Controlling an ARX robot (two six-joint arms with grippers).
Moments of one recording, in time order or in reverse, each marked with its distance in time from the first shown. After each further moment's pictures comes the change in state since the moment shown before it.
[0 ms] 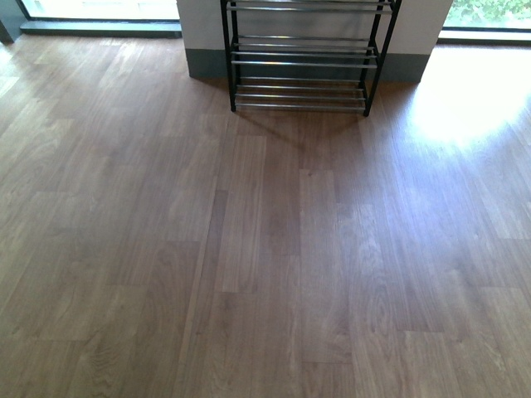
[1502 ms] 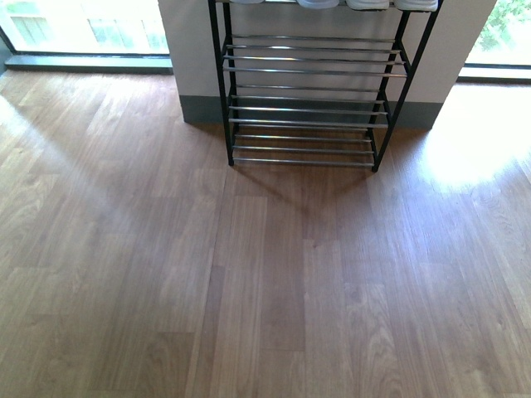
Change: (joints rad) left arm 0.000 0.000 0.000 0.000 0.000 -0.001; right arm 0.000 0.001 0.000 0.001 -0.003 0.000
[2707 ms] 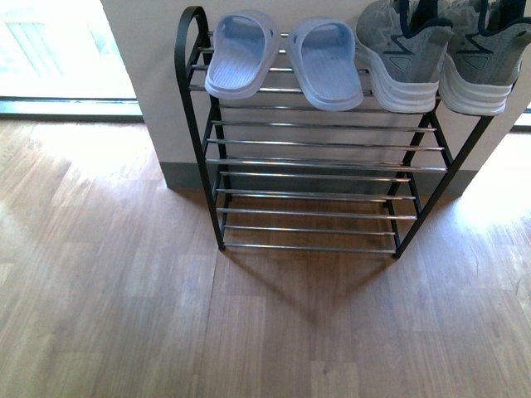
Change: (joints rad) left arm 0.000 0.000 0.000 0.000 0.000 0.000; right arm 0.000 0.000 0.000 0.000 0.003 0.000
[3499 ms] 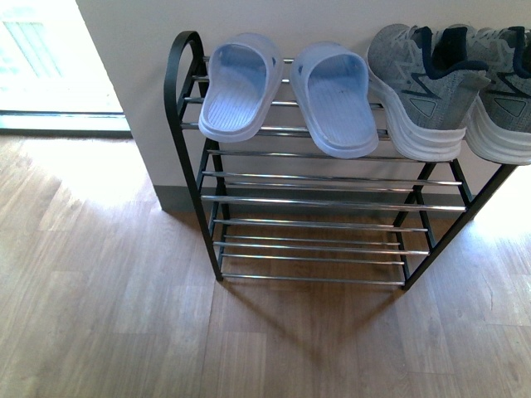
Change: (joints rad) left arm 0.000 0.000 0.000 0.000 0.000 -0.002; right arm 0.000 0.000 0.000 0.000 -0.002 0.000
